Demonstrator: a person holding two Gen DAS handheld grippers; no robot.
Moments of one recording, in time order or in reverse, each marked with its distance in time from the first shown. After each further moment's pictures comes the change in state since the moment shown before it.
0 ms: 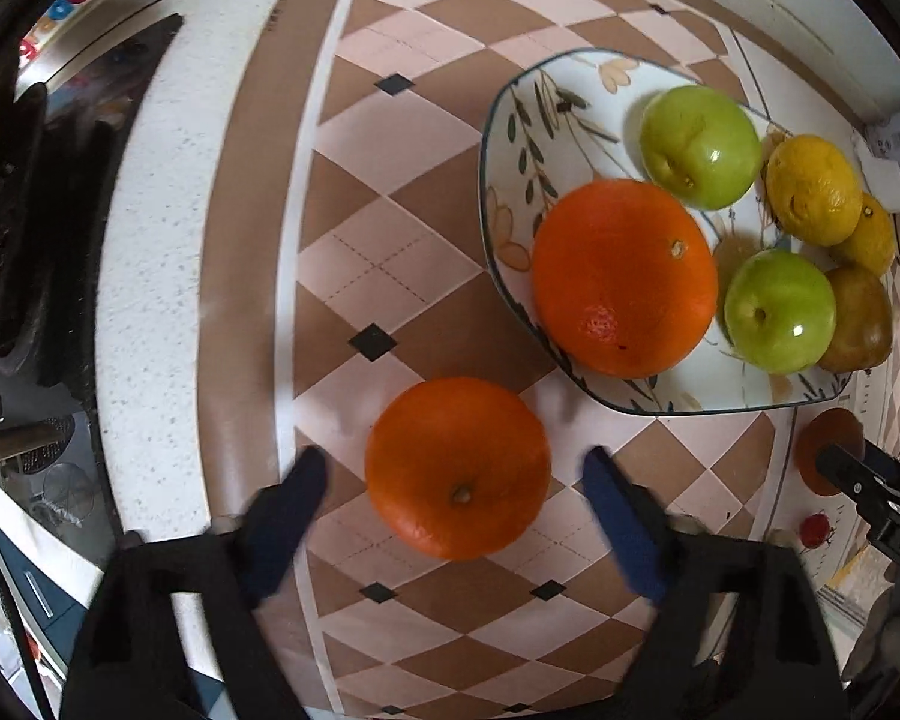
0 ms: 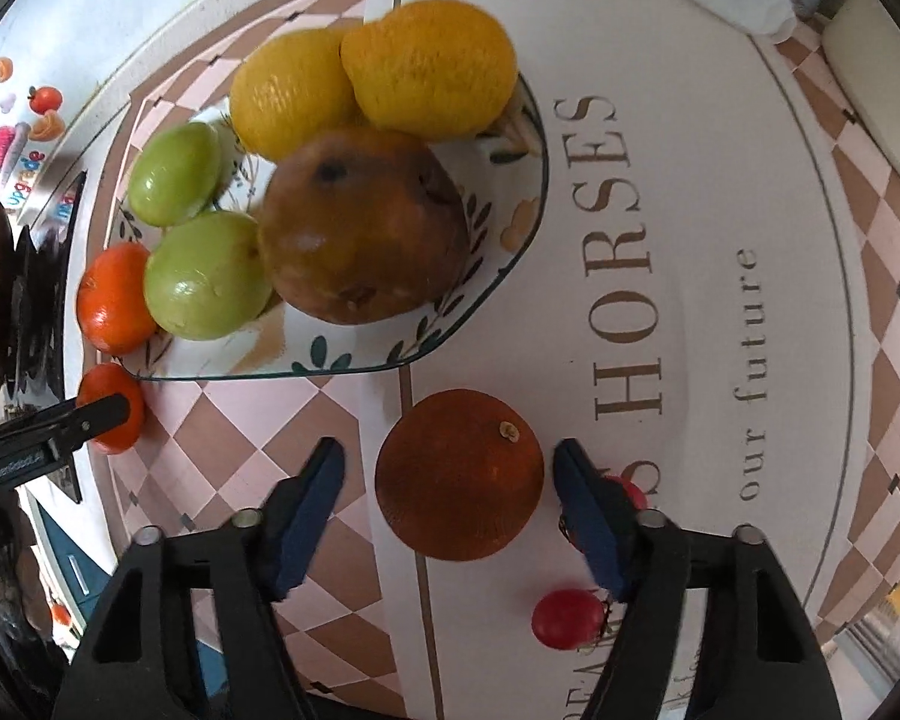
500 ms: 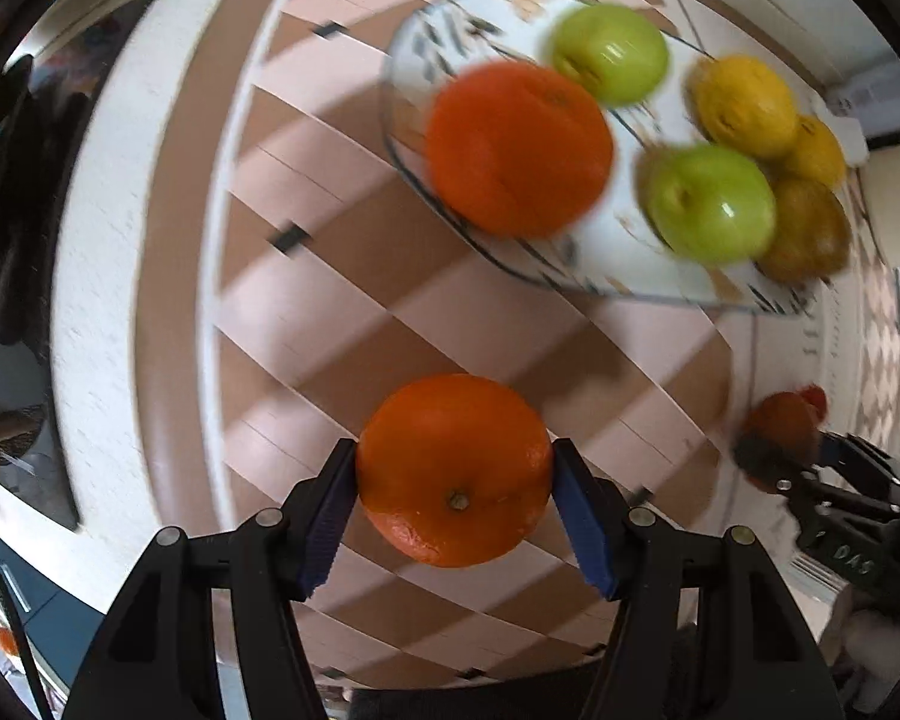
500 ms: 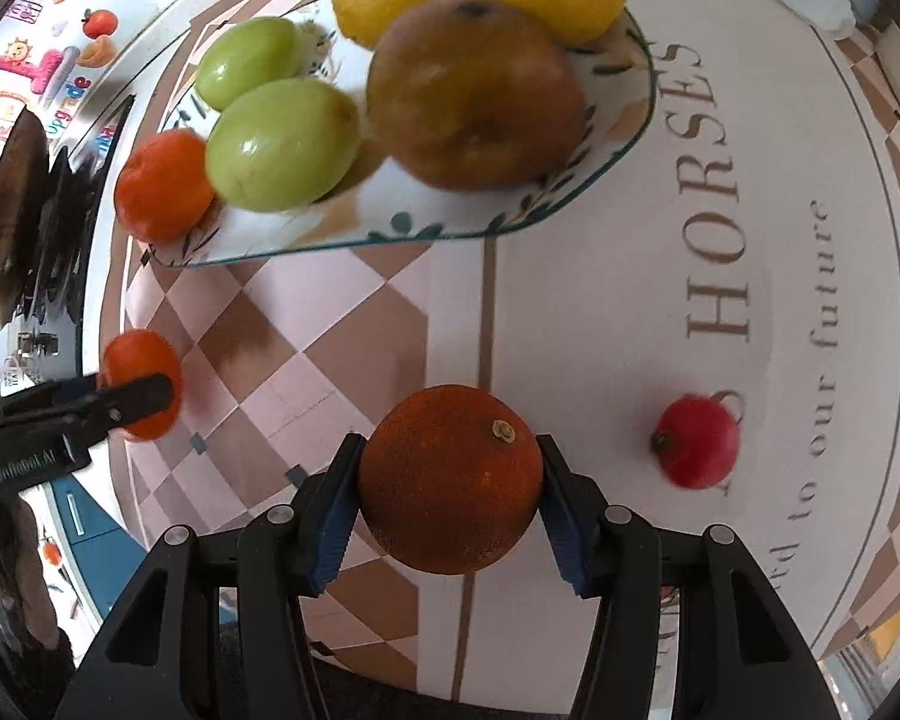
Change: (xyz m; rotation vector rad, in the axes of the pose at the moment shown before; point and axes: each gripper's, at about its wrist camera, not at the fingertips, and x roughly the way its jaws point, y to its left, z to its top) left arm -0.004 -0.028 -0.055 0.011 0.020 -0.083; right arm 0.011 0.024 -0.043 -0.099 0.032 0.062
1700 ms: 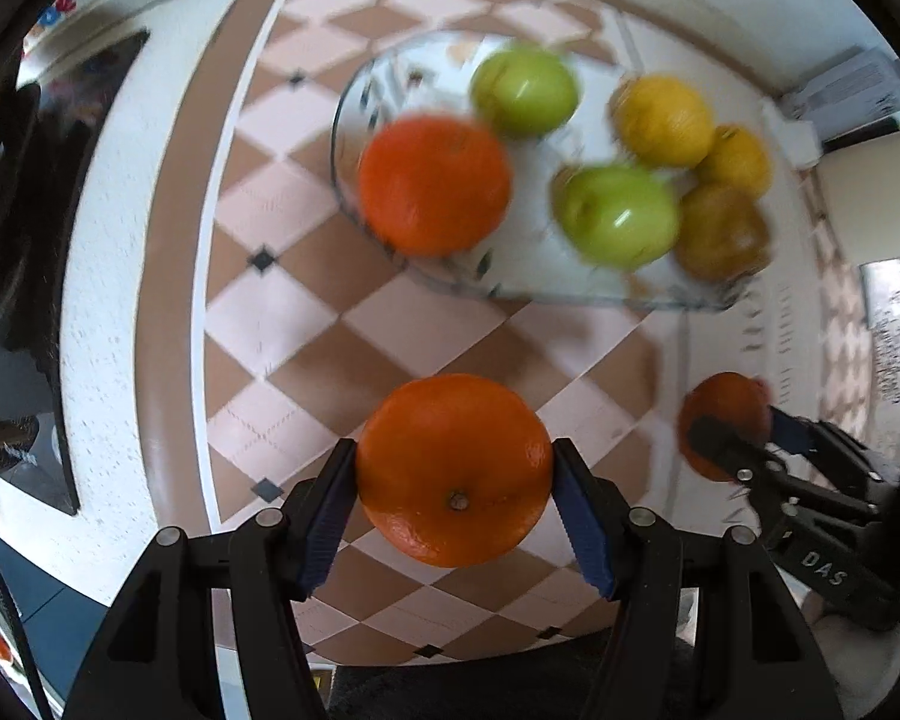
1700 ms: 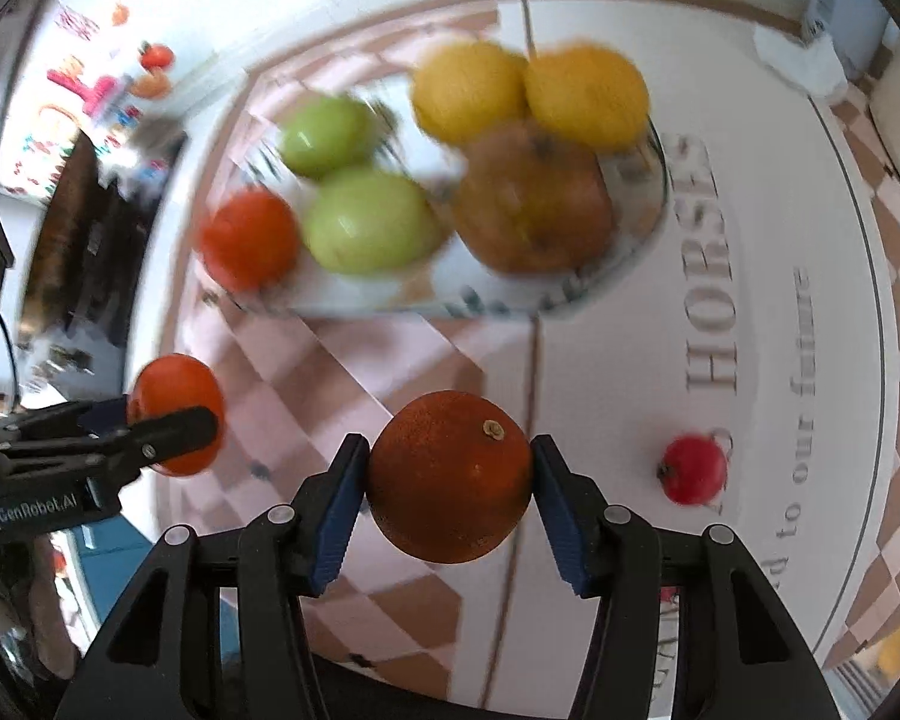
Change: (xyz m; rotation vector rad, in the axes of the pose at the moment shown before) left arm -0.042 -0.024 0.004 0.023 -0.071 -0.044; right arm -0.056 0.008 0.007 -0.037 -0.147 0.064
